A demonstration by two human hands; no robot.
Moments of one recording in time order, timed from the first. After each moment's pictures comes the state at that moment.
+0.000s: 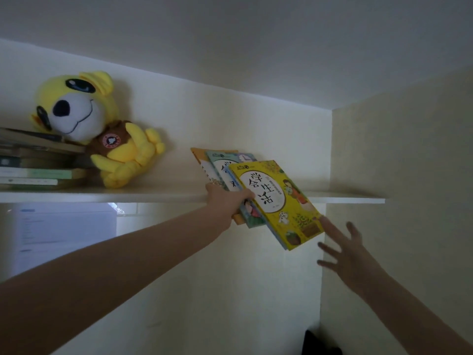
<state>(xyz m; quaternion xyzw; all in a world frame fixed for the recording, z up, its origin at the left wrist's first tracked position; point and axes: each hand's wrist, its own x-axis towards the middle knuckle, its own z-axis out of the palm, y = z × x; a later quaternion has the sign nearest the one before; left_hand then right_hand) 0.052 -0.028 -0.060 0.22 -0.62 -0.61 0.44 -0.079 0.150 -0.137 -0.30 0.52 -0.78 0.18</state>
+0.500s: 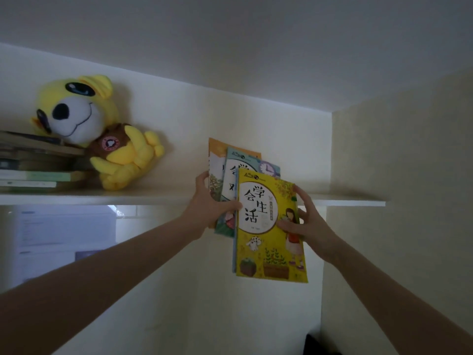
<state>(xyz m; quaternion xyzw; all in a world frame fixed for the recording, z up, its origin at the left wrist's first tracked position) 0.084 -0.048 -0.070 0.12 -0.73 -0.50 0.44 -0.117 0.093 -0.106 -0.50 0.55 -0.65 0.17</state>
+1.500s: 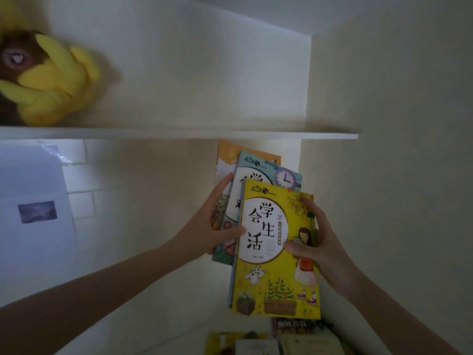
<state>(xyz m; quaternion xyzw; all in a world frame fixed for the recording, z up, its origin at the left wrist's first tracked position) 0.061 -0.014 -0.206 -0.04 -0.80 -0.52 0.29 -0.110 0.175 -0.256 -0.41 0.52 -0.73 0.19</state>
